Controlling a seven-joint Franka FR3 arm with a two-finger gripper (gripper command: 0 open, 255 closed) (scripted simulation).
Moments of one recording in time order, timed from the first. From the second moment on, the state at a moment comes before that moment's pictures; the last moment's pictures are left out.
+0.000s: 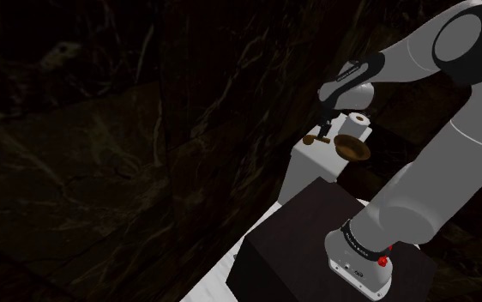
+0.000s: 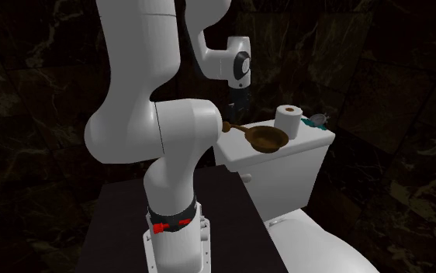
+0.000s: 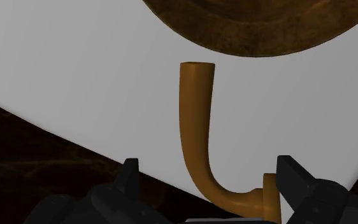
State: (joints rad) arm 0.08 0.06 -0.75 -2.47 0.00 2.60 -1.25
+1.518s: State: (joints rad) arm 0.04 0.19 -0.70 -2.46 0.17 2.69 -1.37
